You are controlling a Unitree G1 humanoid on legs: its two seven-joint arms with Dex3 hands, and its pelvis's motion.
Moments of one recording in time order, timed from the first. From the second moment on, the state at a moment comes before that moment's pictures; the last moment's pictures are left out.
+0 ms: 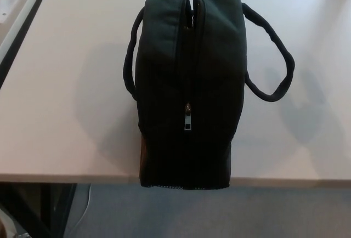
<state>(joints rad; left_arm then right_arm) -0.17 0.94 0.60 0.32 0.39 -0.78 0.36 -0.26 -0.91 -0.25 0.37 -0.41 -0.47 -0.36</state>
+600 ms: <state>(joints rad) -0.62 0.91 0.11 0.44 0.65 -0.79 0.50 -0.83 -0.87 0.11 0.60 -0.54 -0.54 -0.34</state>
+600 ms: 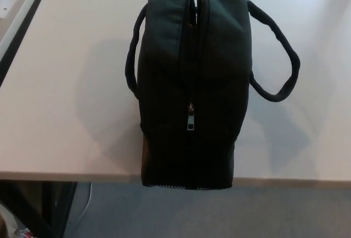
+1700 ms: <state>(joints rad) -0.94 0.69 -0.78 0.58 1.15 -0.77 0.90 -1.27 -0.61 0.82 0.93 -0.90 -0.61 -0.41</state>
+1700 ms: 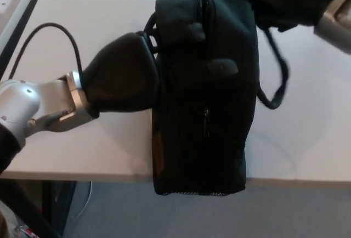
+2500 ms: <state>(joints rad) -0.97 0.77 -0.97 0.67 1.33 -0.78 1.32 -1.21 -0.70 0.98 0.86 -1.11 -0.80 -0.65</state>
